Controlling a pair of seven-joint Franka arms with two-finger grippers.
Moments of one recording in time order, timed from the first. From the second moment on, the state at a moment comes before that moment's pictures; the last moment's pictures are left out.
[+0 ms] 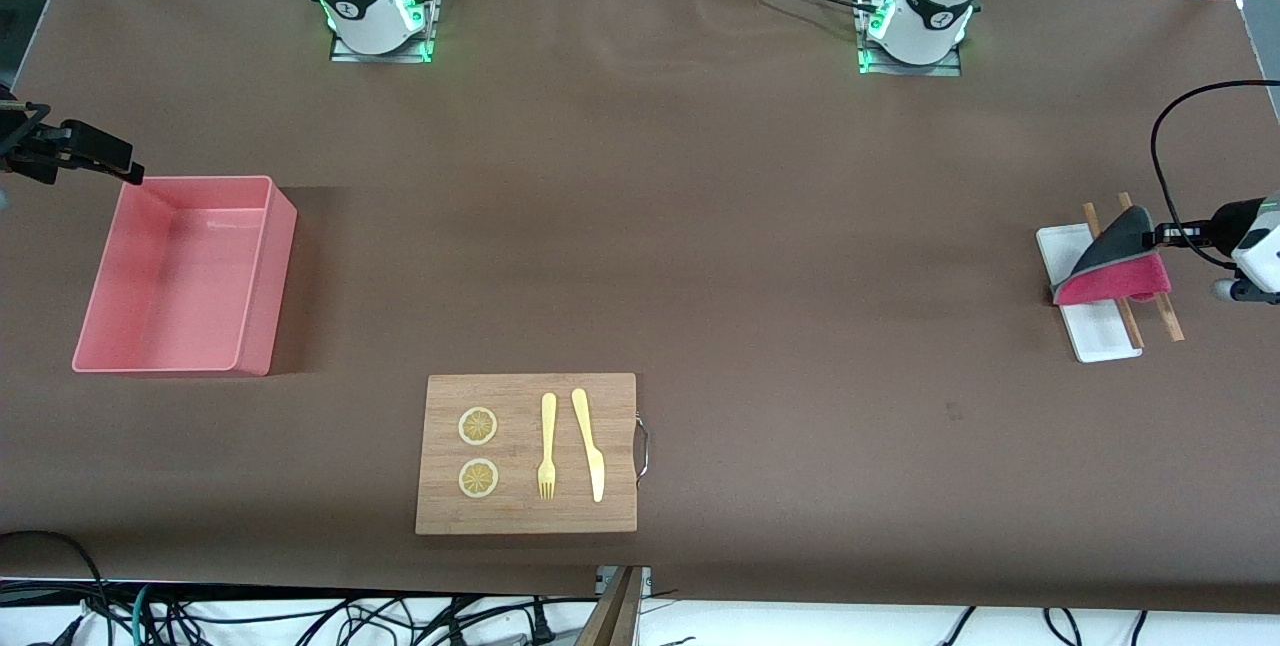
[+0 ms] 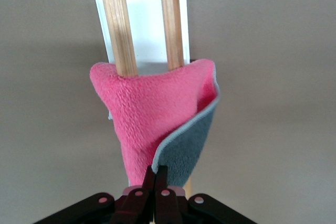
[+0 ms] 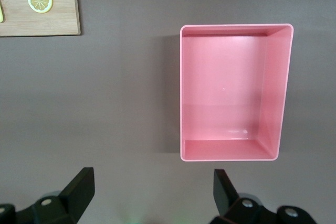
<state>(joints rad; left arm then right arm) 0.38 0.37 0.07 -1.76 -0.01 1.78 0.43 -0.09 0.08 0.01 -1.52 0.00 1.51 -0.08</state>
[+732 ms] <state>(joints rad) 0.35 0.33 -0.22 -1.30 -0.11 1.31 0.33 -0.09 0.08 0.01 -1.52 0.00 1.51 -0.08</state>
